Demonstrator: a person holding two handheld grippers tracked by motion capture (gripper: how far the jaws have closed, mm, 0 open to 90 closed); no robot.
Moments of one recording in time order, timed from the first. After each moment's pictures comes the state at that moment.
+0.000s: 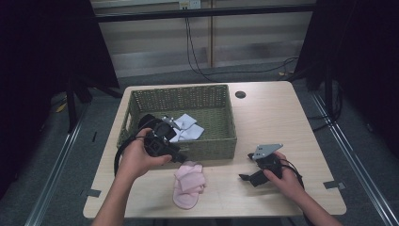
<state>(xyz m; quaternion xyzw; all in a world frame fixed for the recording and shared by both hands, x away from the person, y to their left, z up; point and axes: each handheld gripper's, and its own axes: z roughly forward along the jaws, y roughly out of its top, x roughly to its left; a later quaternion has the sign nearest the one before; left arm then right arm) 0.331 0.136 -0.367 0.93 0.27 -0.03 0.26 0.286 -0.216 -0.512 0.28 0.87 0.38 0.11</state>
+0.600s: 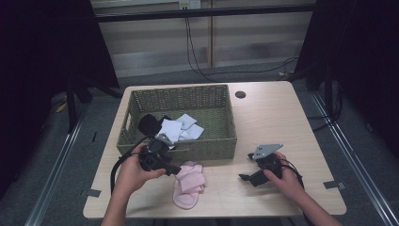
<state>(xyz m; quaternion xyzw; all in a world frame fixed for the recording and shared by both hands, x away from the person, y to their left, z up) 0.317 0.160 -0.418 0.92 0.28 -0.01 0.26 0.286 -0.216 -0.512 0.28 0.87 0.38 0.11</state>
